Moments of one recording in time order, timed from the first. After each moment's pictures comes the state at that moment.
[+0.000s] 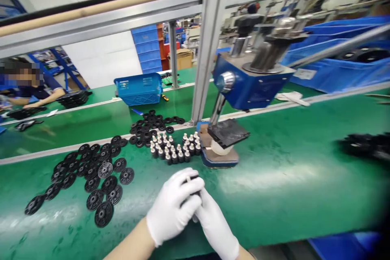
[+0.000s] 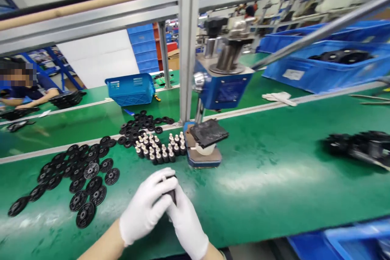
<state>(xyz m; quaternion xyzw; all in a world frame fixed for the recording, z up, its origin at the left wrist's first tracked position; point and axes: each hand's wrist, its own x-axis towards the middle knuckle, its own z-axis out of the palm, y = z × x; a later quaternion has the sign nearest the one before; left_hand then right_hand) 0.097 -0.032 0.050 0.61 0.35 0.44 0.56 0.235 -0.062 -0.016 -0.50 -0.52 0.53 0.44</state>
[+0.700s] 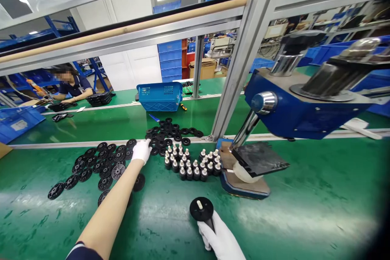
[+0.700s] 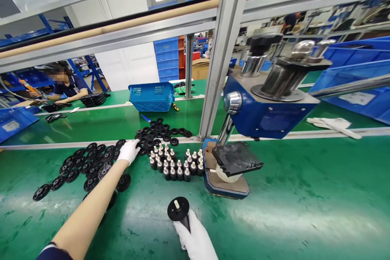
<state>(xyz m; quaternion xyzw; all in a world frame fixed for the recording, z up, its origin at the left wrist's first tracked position) -0.042 0.163 -0.010 0.62 0.74 0.22 0.13 0.238 -0.043 -0.049 -0.54 -0.52 0.58 0.32</state>
